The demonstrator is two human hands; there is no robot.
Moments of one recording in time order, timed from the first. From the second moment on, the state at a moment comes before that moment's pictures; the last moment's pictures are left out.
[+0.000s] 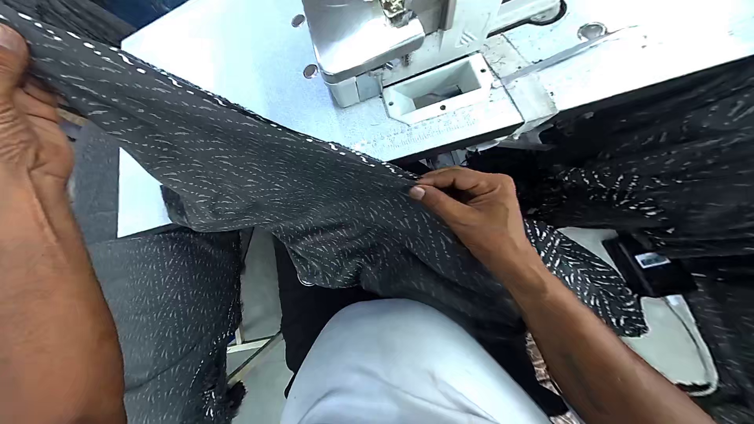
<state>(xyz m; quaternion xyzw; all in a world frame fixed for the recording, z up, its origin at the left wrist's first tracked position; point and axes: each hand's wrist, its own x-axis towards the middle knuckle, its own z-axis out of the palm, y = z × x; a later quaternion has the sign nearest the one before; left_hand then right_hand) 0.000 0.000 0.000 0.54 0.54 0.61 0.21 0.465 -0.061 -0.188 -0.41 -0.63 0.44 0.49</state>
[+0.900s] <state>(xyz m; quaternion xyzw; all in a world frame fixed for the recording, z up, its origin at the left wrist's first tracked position) 0.030 -0.001 0.014 0.47 0.49 0.68 0.28 0.472 -0.065 -0.201 -0.44 -0.56 0.51 0.48</state>
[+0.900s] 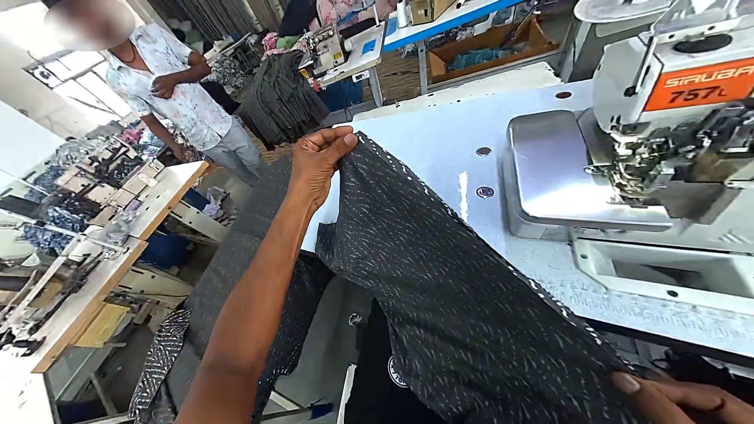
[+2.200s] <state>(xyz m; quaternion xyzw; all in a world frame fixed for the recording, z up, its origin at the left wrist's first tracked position) 0.221 0.122 -0.072 0.80 0.51 0.31 0.07 0.544 -0.166 -0.231 -0.38 -0.53 0.73 0.20</state>
